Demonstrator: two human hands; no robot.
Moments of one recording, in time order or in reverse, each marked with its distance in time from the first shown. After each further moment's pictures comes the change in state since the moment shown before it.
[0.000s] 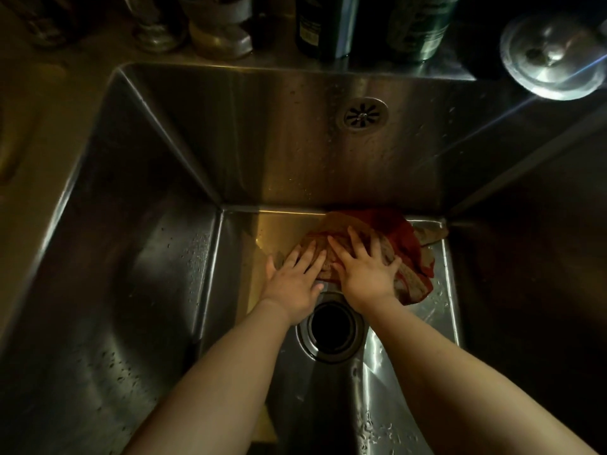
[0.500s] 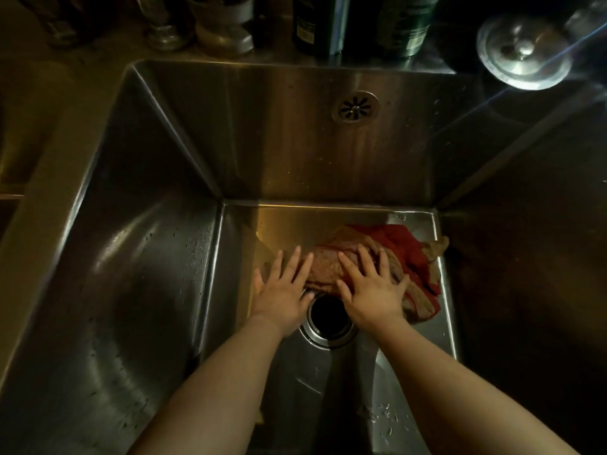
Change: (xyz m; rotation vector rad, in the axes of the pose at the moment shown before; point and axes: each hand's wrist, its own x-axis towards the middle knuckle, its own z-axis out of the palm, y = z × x) left_hand -0.038 0.002 0.016 -0.054 0.010 -0.110; right_hand -0.053 0.008 0.015 0.041 0.001 0.085
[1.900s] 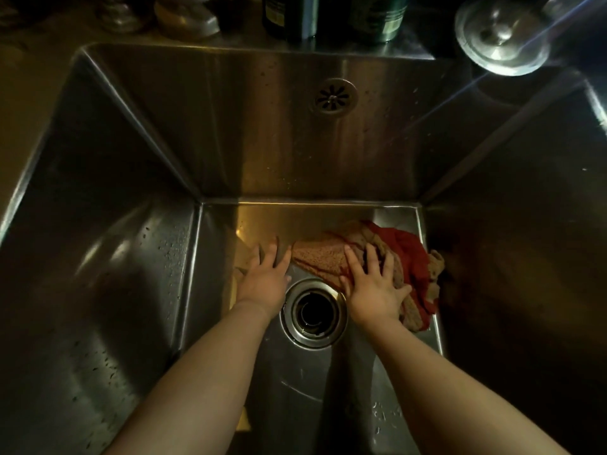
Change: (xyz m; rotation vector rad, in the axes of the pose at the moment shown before) left_hand 0.030 -0.001 -0.001 -0.058 -0.037 -0.092; right_hand -0.001 0.016 0.000 0.075 -0.012 0.182
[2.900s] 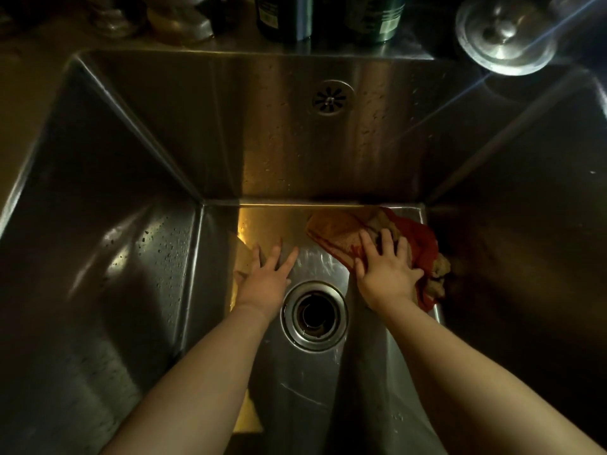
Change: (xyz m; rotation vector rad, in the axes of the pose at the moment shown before) left_hand 0.004 -0.002 0.003 0.009 -0.027 0.026; right_hand 0.027 0.012 -0.025 -0.045 0.084 0.004
